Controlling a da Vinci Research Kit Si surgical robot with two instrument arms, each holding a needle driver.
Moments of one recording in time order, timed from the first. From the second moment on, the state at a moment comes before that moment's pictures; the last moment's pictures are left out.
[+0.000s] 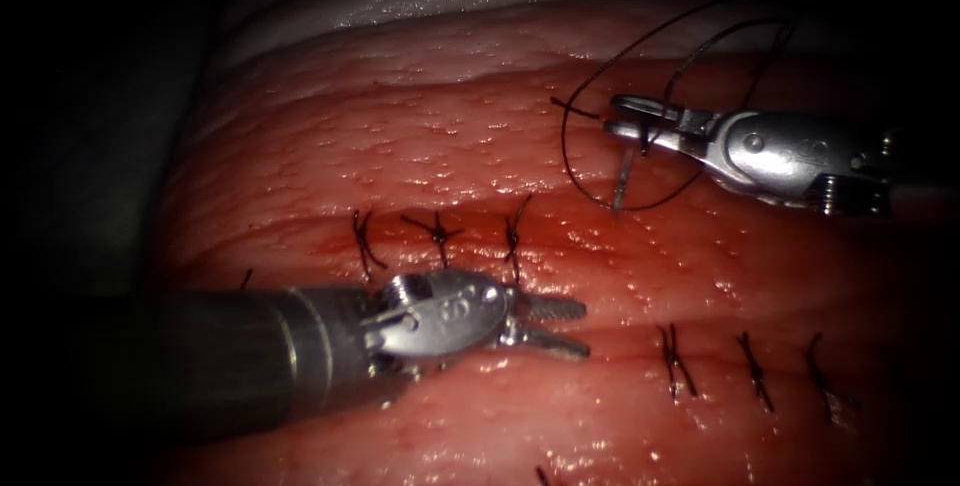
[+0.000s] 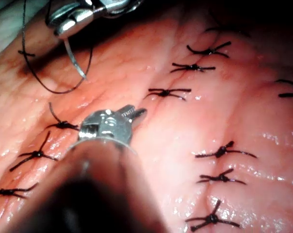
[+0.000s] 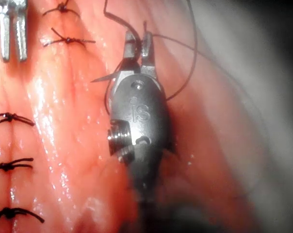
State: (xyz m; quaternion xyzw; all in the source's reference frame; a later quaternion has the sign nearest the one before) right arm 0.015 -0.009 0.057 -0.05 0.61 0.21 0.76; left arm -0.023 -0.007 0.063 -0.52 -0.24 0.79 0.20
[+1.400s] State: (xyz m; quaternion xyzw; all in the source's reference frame) right arm 0.019 -0.010 0.059 -0.13 0.63 0.19 0.74; left arm -0.022 -0.009 0.068 -0.45 -0.19 0.84 0.24
